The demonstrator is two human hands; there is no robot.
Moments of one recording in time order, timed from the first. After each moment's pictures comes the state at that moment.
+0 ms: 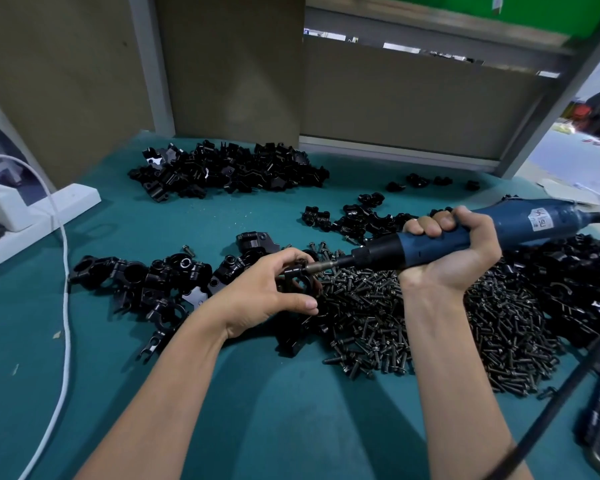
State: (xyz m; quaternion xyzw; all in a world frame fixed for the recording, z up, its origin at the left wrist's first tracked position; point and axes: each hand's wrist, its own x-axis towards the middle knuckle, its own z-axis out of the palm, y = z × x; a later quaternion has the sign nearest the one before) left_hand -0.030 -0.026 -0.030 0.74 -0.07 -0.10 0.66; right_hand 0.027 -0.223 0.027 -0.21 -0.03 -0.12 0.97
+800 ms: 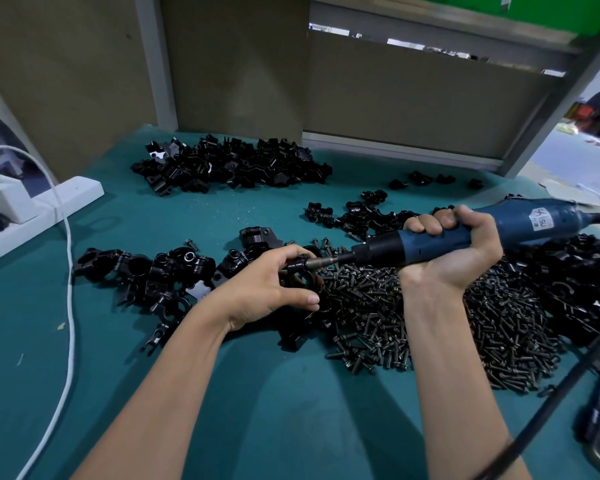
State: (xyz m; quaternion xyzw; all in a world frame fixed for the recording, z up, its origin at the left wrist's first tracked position) left_hand -0.031 -0.025 -0.030 0.72 -0.07 -0.11 0.68; right_hand 0.025 -0.220 0.025 -0.20 -0.03 -0.13 0.97
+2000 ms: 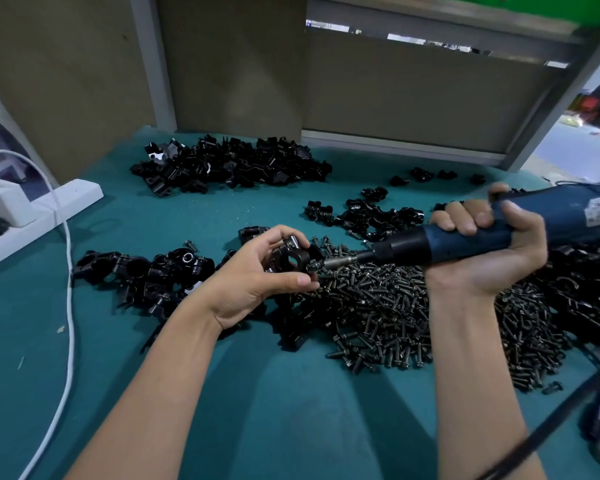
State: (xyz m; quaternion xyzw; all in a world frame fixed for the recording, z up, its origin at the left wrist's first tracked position) left_hand -0.033 -0.018 -0.026 0.58 -0.08 -0.08 0.81; right_hand 0.013 -0.240 0.037 -0.21 -0.14 -0.11 0.96
